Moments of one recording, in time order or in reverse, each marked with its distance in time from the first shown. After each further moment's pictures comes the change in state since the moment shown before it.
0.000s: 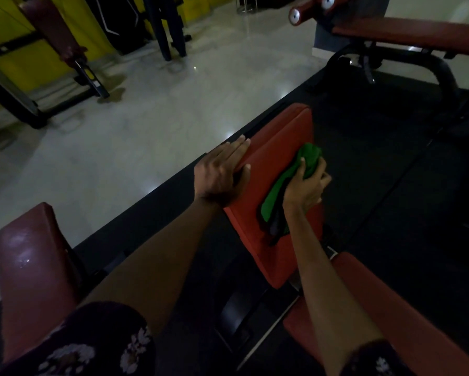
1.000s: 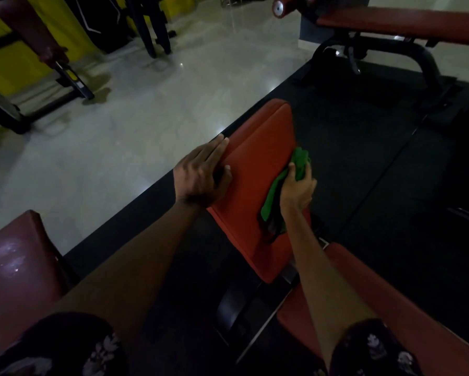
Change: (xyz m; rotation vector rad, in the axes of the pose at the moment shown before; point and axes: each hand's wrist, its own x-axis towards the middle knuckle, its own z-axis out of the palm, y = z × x) left_hand 0.000 -0.002 0.001 0.033 -0.045 0.008; right_hand 0.016 0.016 -0.013 0.012 -0.109 0.139
